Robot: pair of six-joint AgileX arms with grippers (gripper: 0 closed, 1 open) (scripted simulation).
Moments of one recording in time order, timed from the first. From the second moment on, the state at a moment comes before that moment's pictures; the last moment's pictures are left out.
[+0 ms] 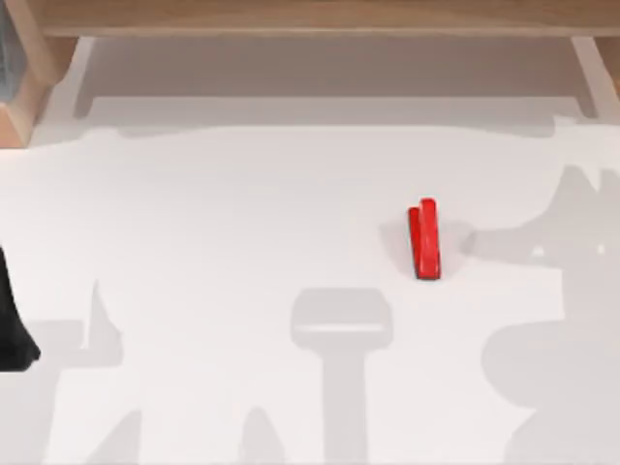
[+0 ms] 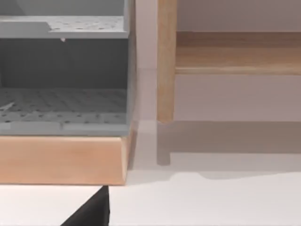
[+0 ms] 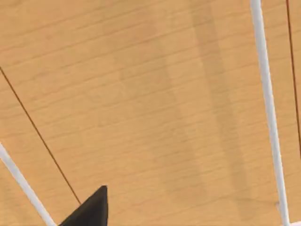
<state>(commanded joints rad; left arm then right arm) 0.00 0.00 0.00 0.00 0.00 0.00 -0.40 1.75 0.84 0.92 -0.22 -1.25</state>
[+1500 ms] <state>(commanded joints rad) 0.00 0.00 0.00 0.00 0.00 0.00 -0.44 2.35 1.21 1.14 -0.40 -1.56</state>
